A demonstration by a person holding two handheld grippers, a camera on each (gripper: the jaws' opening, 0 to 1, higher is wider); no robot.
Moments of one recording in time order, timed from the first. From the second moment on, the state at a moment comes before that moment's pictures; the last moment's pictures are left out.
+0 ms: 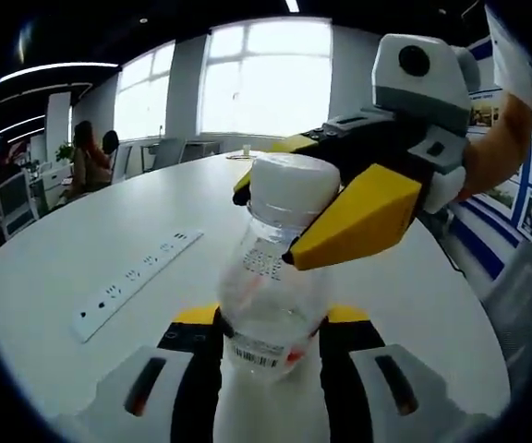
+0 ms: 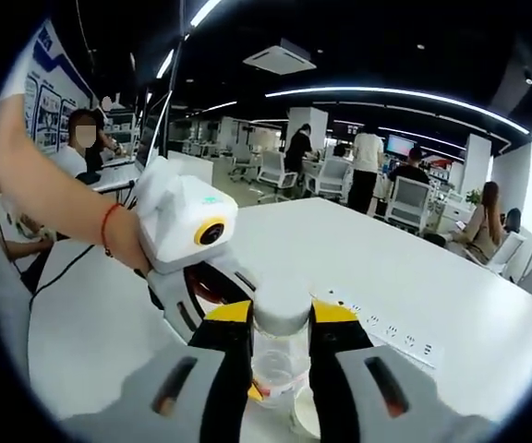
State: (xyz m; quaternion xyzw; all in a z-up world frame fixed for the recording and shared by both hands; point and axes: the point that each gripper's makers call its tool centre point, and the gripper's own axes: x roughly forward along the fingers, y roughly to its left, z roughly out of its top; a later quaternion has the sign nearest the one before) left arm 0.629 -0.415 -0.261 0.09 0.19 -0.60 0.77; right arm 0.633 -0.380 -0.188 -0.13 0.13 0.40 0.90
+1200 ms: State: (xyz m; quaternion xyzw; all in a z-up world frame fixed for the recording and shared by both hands) left arm 0.625 -0.404 -0.257 0.08 0.23 -0.58 0.78; right arm 0.632 -0.389 -0.180 -0.10 0.14 0.39 0.90
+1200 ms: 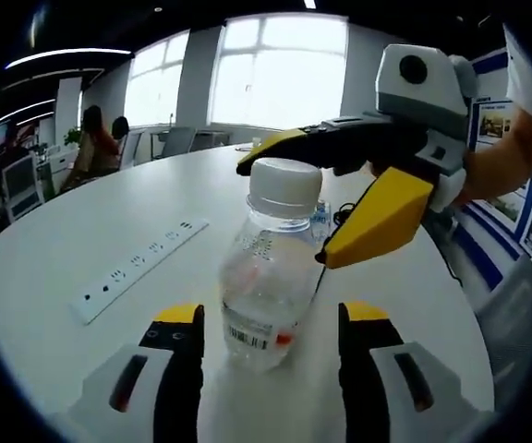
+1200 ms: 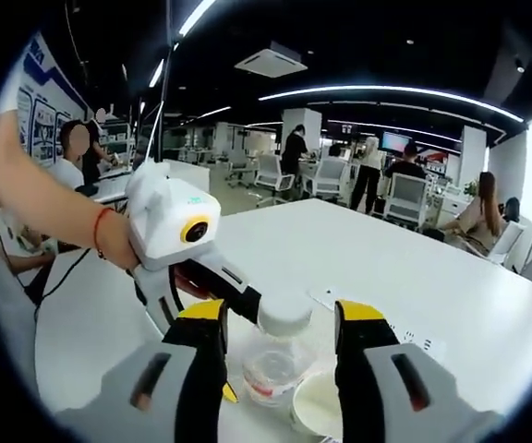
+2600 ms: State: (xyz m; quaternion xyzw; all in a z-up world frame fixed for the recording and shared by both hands) left arm 0.570 -0.384 -0.204 0.08 0.24 -0.51 0.82; right arm 0.584 -0.501 -0.165 -0.08 0.16 0.34 0.92
